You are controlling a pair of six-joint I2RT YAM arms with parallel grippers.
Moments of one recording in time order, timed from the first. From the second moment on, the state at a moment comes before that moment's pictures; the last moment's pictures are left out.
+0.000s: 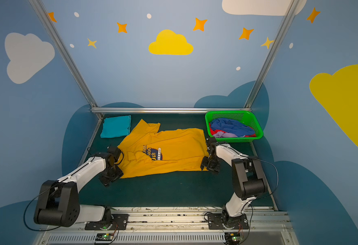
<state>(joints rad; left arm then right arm) -0.06 1.40 0.77 -0.95 -0.18 -0.96 0.25 1.69 1.01 -0.89 -0.14 0.54</state>
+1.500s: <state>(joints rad) 0.01 1.41 0.69 -0.75 -0.07 -0.94 0.16 1.57 0.92 -0.93 -0.13 0.56</state>
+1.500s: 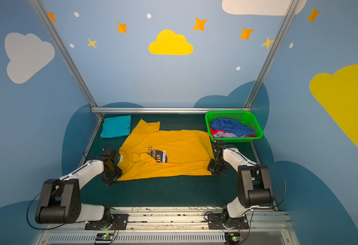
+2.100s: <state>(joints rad) 0.27 1.52 0.80 -0.78 -0.10 -0.91 0.07 1.50 0.91 -0.94 -0.20 0.56</state>
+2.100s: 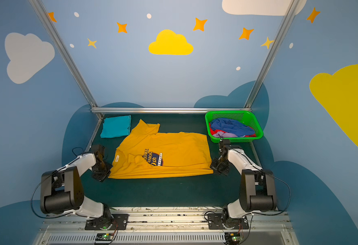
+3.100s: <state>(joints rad) -0.10 1.19 0.87 -0.91 -0.30 -1.02 0.29 1.14 0.91 -1.02 -0.08 0.65</state>
